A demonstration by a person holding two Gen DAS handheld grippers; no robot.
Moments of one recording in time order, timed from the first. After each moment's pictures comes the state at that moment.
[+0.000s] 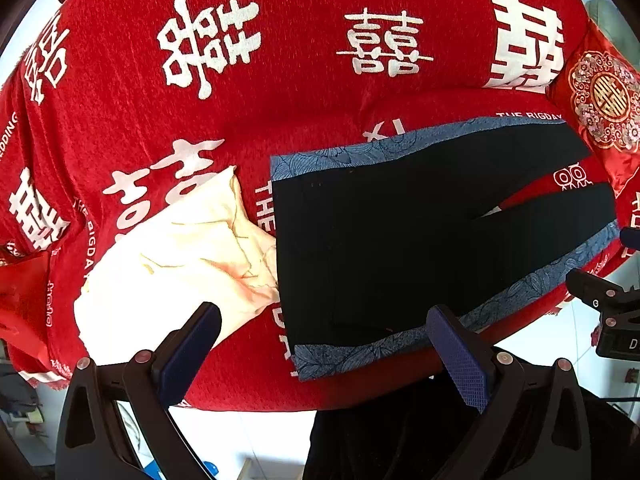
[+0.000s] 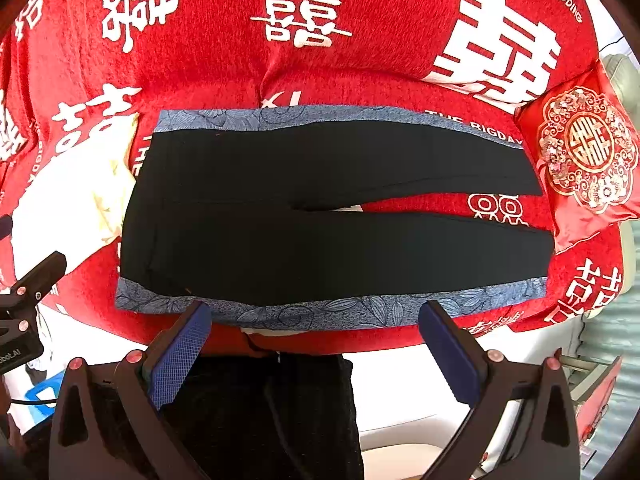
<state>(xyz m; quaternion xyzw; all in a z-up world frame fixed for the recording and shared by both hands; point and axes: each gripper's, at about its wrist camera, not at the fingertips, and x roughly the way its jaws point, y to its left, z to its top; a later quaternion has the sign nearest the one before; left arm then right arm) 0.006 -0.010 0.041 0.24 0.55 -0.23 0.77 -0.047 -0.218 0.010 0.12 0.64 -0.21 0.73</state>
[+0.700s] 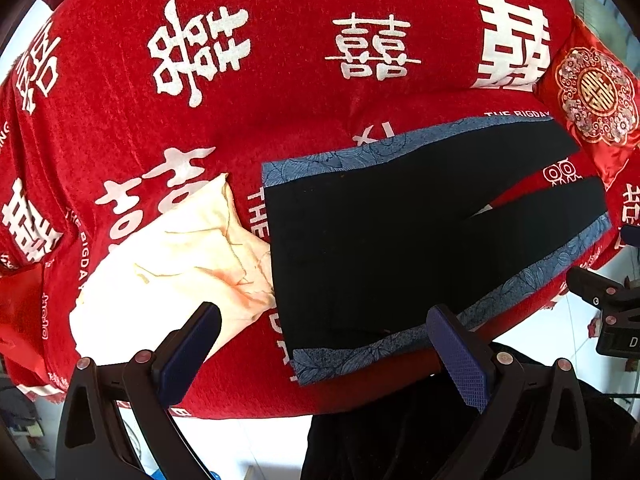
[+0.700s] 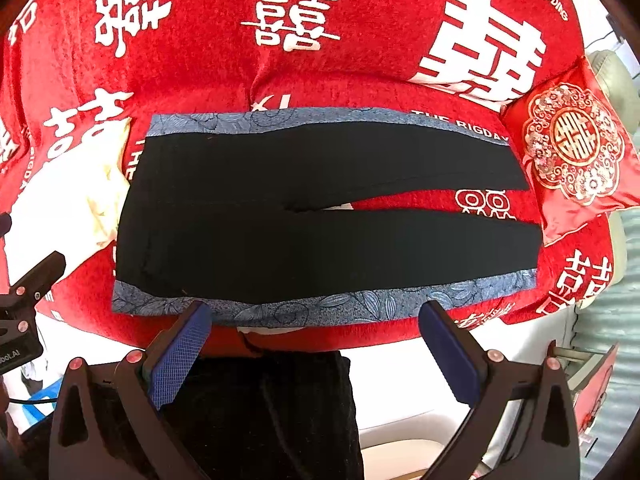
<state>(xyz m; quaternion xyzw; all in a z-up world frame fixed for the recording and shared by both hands) 0.007 -0.006 0.044 0.24 0.54 -0.26 0.76 -0.052 -0.210 0.020 0.12 0.63 -0.24 0.73</state>
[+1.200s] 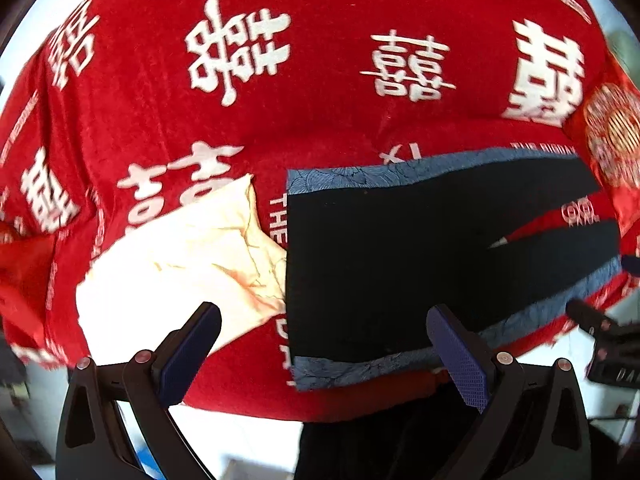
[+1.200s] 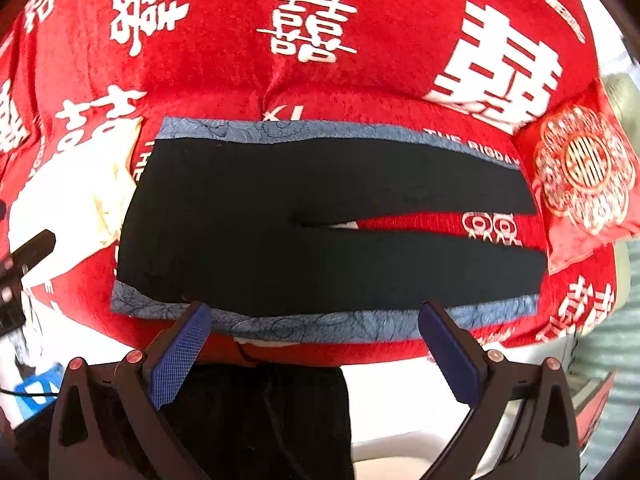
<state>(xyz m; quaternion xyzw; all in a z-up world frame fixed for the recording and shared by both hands) 0.016 -0.012 0.052 0.19 0.55 -0.19 0.79 -0.041 -0.222 0.018 0.09 0.63 -0.20 0.75</state>
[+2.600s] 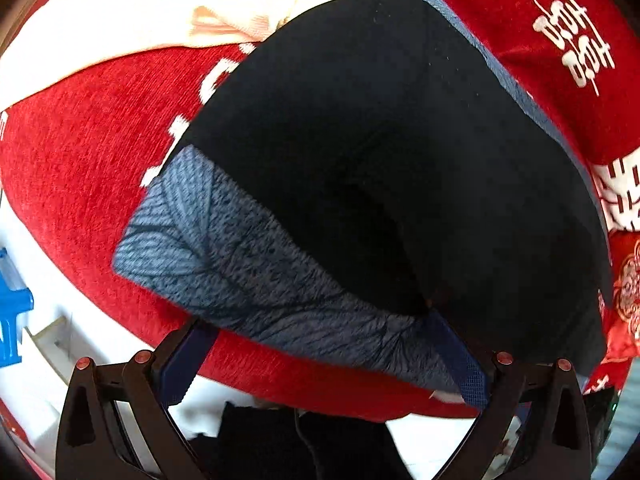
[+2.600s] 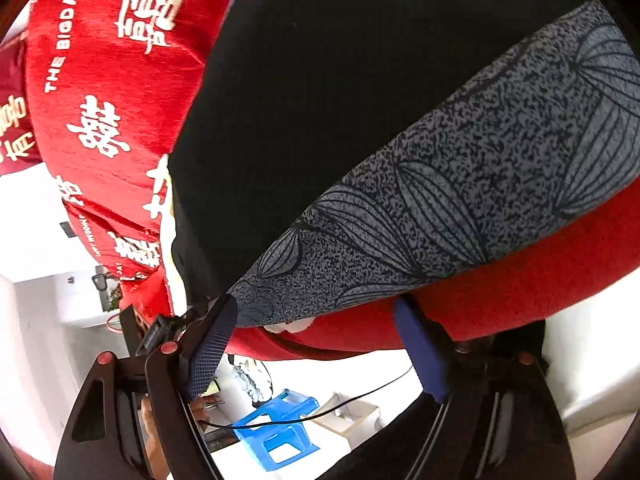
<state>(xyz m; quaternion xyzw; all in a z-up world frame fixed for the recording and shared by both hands) -0.039 0.051 -0.210 -0.10 0.68 -0.07 0.72 -0.192 -0.339 -0.255 0.57 0.48 -0.01 0.67</state>
